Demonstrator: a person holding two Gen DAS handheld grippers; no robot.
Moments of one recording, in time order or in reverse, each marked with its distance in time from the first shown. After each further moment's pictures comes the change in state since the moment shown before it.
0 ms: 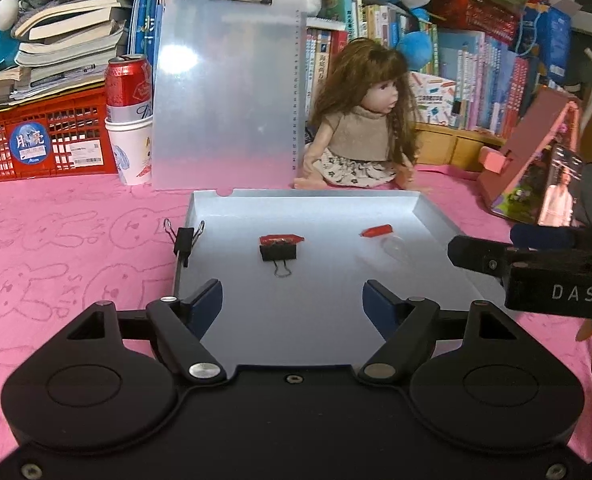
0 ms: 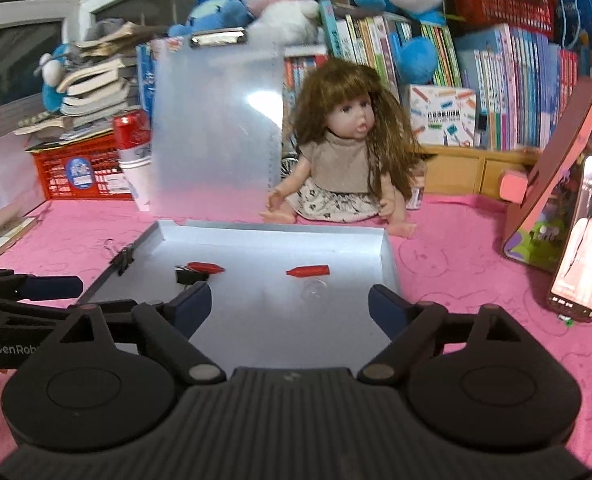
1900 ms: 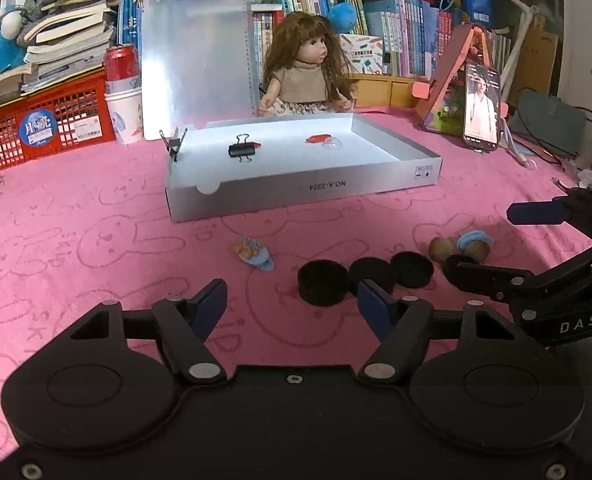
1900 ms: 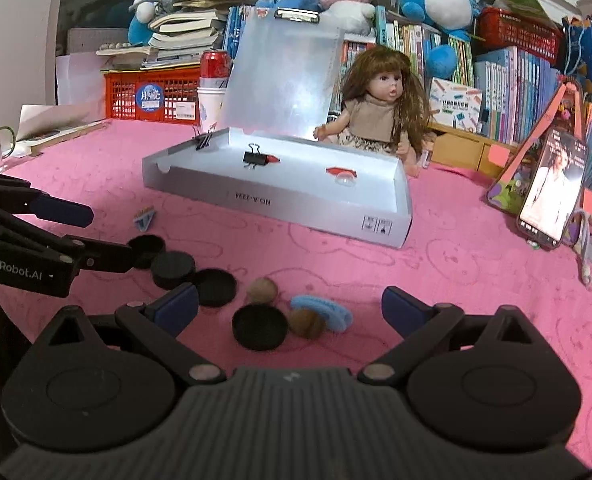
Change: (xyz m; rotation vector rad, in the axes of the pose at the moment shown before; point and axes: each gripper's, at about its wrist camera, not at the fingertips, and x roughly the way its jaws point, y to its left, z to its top) left arm -0.104 -0.020 -0.138 0.144 -0.004 -0.053; right arm -0.104 0.021 -0.138 -0.178 0.009 0.030
